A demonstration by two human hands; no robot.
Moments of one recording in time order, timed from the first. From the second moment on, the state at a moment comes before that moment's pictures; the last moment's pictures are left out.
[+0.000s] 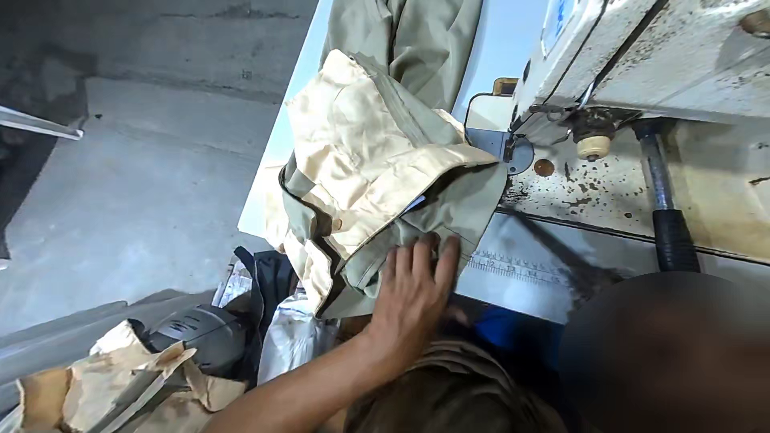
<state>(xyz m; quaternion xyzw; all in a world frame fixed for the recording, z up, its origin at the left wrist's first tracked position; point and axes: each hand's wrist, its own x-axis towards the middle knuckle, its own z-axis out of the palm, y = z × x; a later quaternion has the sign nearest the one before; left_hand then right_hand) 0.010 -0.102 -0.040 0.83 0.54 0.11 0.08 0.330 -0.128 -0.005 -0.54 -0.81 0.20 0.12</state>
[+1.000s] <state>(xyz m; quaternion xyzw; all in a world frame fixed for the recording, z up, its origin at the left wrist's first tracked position) -0.103 -0.109 -0.029 0.27 0.42 0.52 0.70 0.088 -0.064 -0.032 -0.42 -0.74 0.20 0.48</state>
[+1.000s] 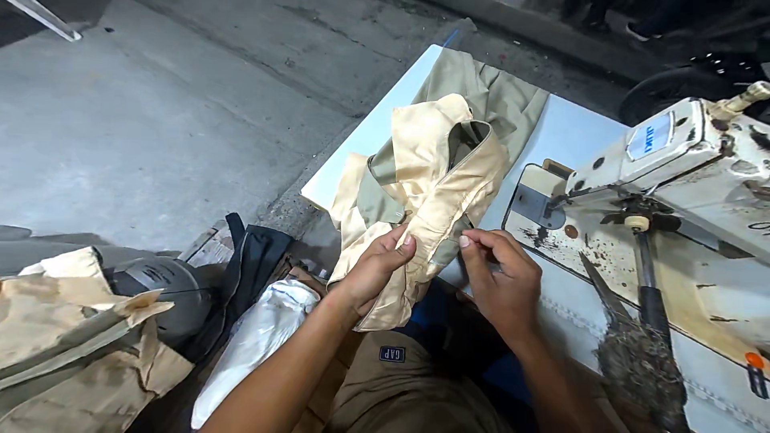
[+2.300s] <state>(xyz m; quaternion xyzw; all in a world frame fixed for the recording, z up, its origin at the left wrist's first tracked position) -0.069 -0.061 0.006 0.72 0.66 0.18 0.12 0.126 -0.101 -0.020 -0.55 -0.63 0.37 0.41</state>
